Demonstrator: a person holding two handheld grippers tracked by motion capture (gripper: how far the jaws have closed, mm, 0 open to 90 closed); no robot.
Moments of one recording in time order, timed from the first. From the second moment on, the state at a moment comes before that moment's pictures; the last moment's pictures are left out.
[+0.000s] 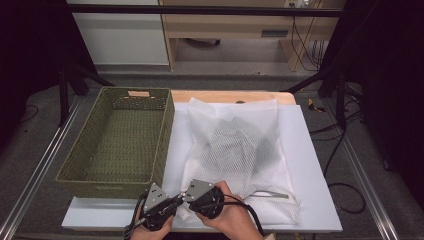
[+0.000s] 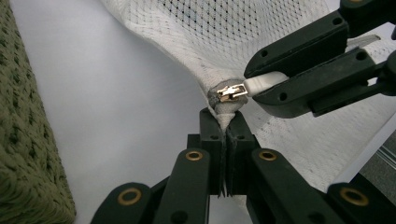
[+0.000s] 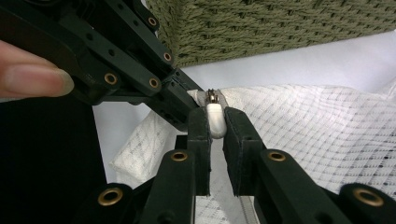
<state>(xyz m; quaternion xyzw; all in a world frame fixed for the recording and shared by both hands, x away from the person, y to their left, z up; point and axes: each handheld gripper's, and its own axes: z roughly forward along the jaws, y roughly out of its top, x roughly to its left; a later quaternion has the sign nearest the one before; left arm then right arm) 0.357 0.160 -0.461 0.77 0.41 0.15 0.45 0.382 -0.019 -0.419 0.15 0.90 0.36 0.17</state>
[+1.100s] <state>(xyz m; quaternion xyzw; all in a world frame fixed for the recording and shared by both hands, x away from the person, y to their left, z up) 0.354 0.154 -0.457 0.78 0.40 0.15 0.45 0.375 -0.026 -0.434 0.18 0.91 0.32 0.18</state>
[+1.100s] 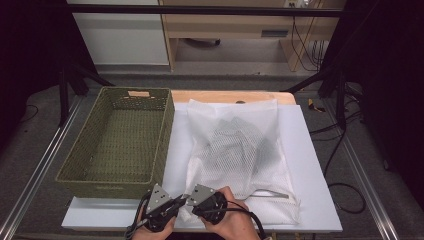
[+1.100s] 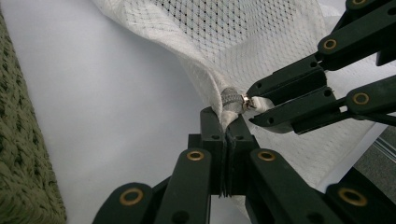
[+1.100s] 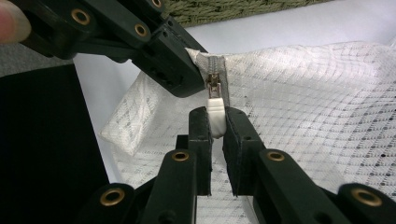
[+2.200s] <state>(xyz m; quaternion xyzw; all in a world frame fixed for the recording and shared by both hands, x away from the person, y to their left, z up) 0.354 0.149 -0.465 0.78 0.41 0.14 0.45 0.388 -0.036 -0.446 0.15 0.92 0.33 0.17</state>
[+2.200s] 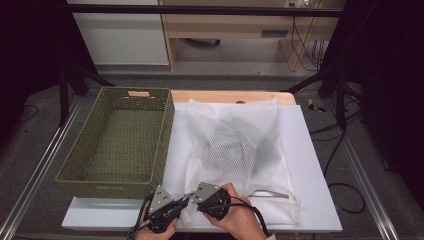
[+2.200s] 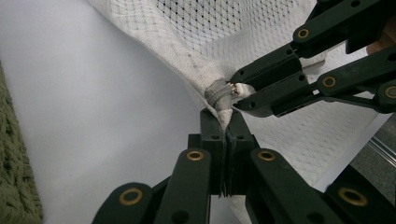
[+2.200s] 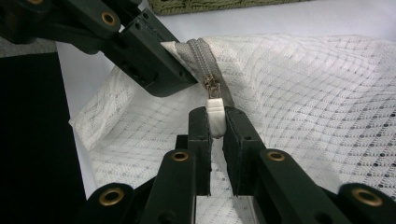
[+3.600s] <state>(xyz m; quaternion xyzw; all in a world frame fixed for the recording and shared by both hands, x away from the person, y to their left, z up) 0.351 0.145 -0.469 0.78 0.41 0.16 0.45 0.394 -0.046 -0.447 0.15 0.92 0.31 0.17</state>
